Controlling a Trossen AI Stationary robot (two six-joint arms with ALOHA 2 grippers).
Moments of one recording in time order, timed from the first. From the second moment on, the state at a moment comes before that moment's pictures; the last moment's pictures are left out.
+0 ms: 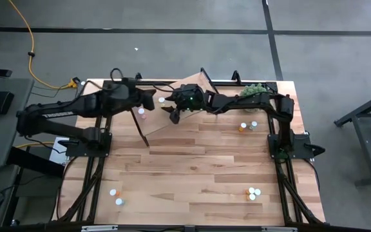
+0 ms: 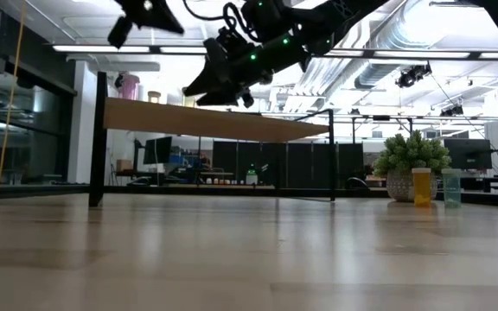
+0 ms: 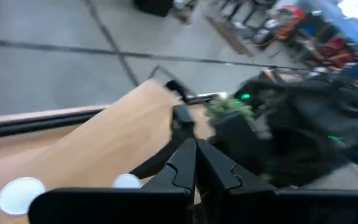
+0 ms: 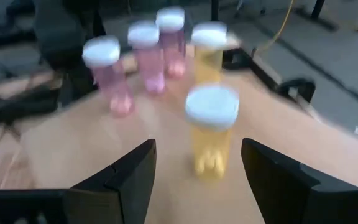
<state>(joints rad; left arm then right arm) 0.28 0.98 0.98 -0.37 -0.48 -0.76 -0.24 1.95 1.44 0.13 -0.05 0.06</state>
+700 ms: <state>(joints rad) -0.18 0.70 0.98 -0.25 -0.56 -0.26 -0.25 1.79 1.44 -0.11 -0.10 -0.02</state>
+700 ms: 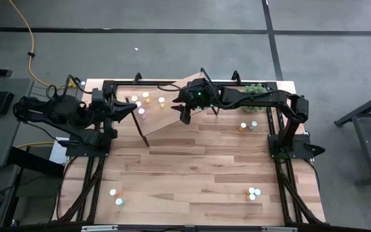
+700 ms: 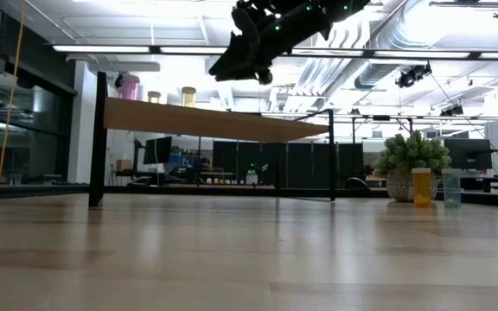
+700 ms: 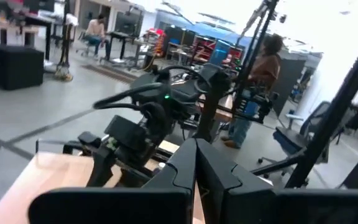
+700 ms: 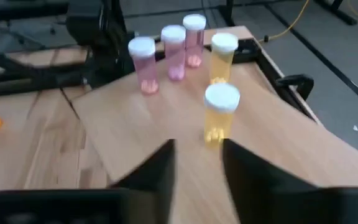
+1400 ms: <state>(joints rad) -0.21 0.70 0.98 -0.21 -0.57 -0.19 -0.26 2.02 1.68 -0.34 0.01 0.02</state>
